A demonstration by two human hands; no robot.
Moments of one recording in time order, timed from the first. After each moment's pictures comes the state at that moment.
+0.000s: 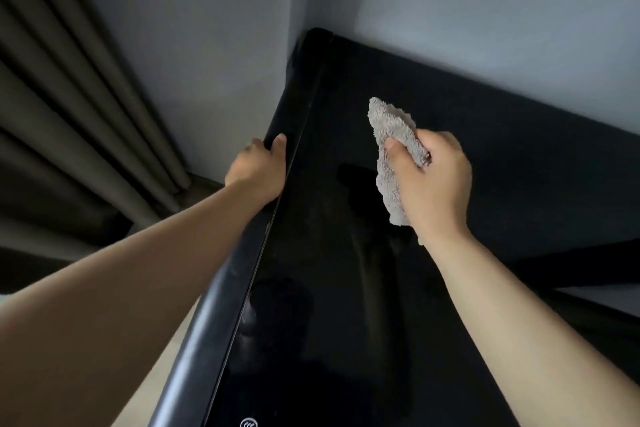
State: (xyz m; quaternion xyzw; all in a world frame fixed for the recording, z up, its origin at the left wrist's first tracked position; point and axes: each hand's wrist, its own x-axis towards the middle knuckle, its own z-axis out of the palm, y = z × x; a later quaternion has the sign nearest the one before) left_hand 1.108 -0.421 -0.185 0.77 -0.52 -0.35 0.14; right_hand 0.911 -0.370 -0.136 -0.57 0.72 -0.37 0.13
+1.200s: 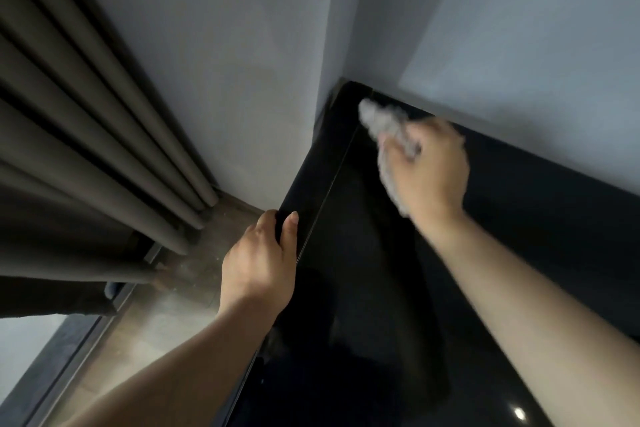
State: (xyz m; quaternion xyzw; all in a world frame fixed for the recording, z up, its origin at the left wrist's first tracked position) left_hand 1.102 -0.419 -0.192 0.81 -0.51 -0.25 0.17; right_hand 0.924 -0.541 -0.158 -0.69 0.65 -0.31 0.07
